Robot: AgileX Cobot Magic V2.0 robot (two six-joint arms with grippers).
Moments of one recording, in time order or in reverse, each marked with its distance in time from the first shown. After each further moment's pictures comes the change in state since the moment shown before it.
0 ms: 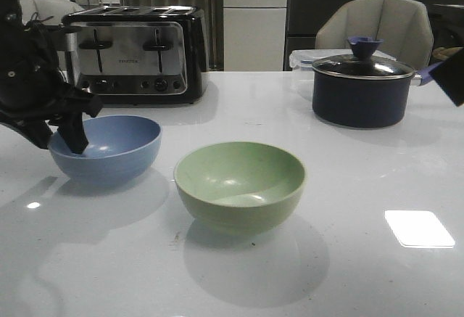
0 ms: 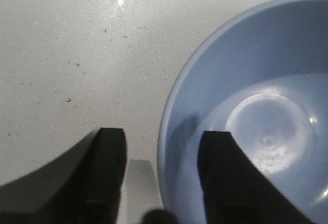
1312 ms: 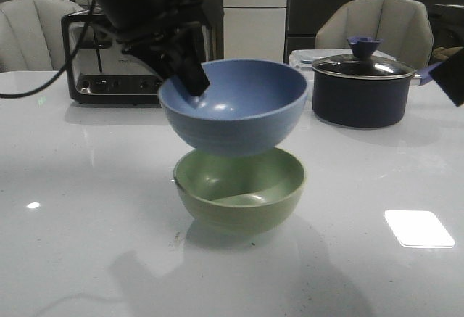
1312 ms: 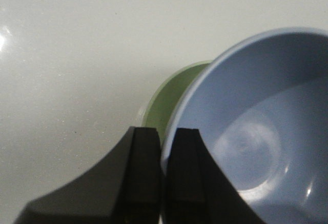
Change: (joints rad) left arm -0.314 -0.106 -0.192 -0.281 0.275 0.228; right arm 0.000 0.000 0.000 0.000 0.000 0.000
